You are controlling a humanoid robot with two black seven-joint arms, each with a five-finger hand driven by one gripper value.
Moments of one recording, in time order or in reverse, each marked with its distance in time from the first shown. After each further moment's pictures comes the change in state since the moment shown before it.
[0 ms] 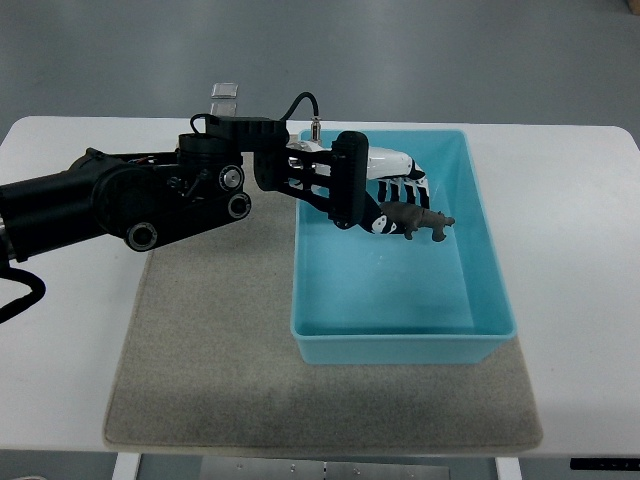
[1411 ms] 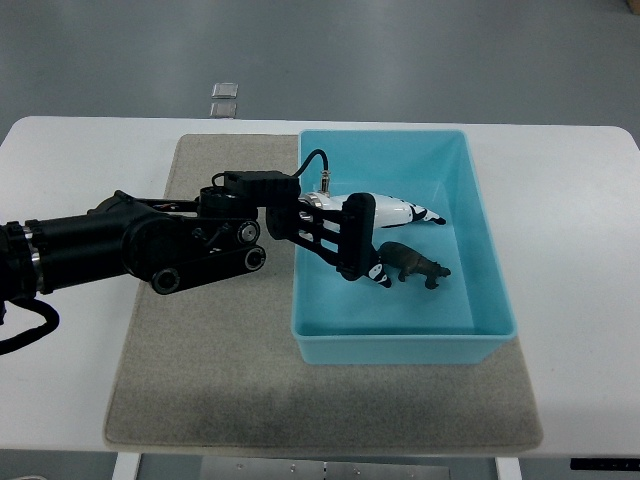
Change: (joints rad) left arm 0.067 -0.058 0.096 0.030 -0.014 0.107 -0.004; right arm 0.000 0.000 0.000 0.000 0.000 0.000 0.000
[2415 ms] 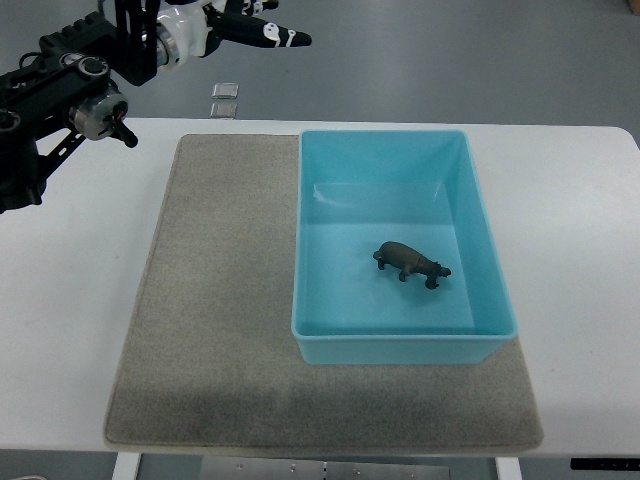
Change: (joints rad) left arm 0.003 0.285 -0.460 0.188 -0.786 -0.006 0.004; right arm 0.000 0.000 0.000 0.000 0.000 0.000 0.000
